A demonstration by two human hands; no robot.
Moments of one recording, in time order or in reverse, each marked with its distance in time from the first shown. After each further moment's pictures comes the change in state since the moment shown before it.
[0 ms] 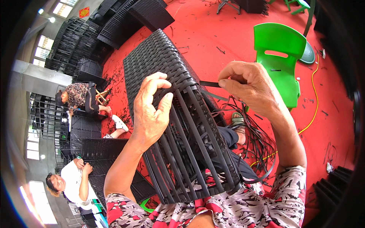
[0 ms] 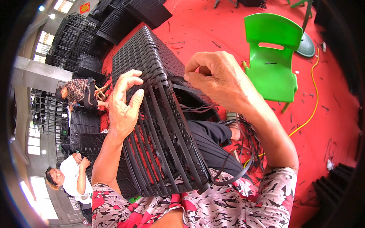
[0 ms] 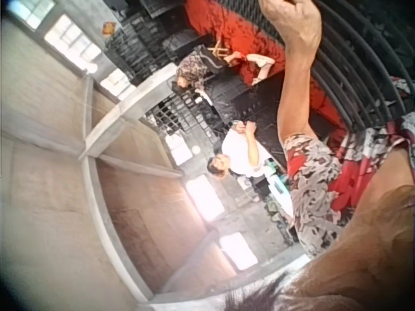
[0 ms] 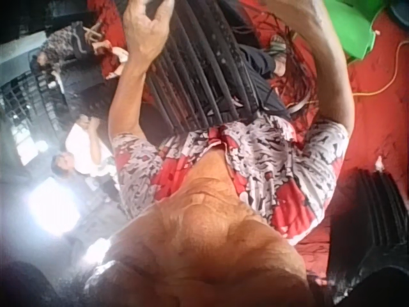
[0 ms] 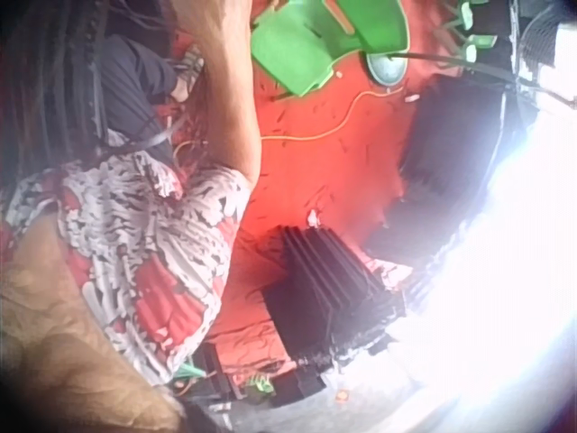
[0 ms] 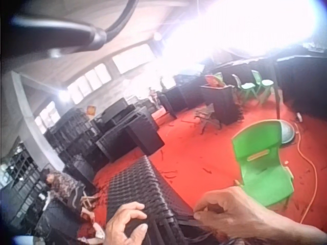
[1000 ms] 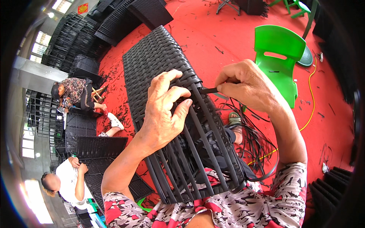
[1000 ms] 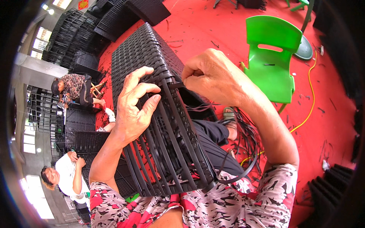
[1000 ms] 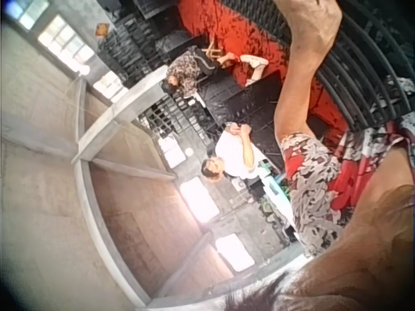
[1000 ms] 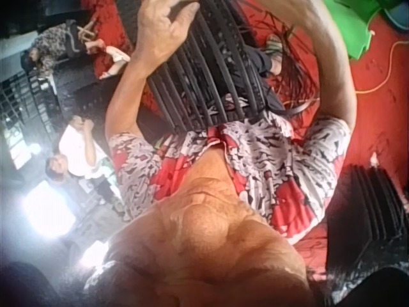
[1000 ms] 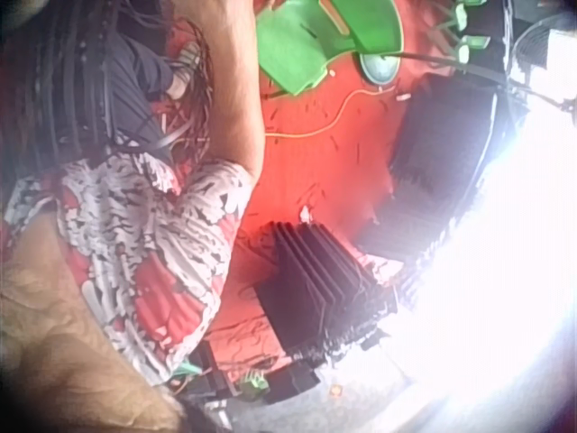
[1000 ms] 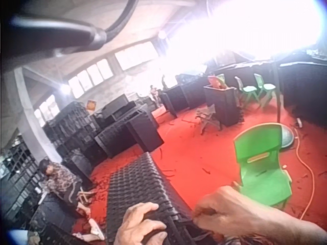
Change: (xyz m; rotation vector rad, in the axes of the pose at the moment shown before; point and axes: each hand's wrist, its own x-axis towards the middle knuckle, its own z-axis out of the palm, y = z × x) left_hand -0.002 0.022 0.006 0.140 -0.050 0.179; right_hand 0.014 -0.012 0.004 -0.106 -0.190 0.003
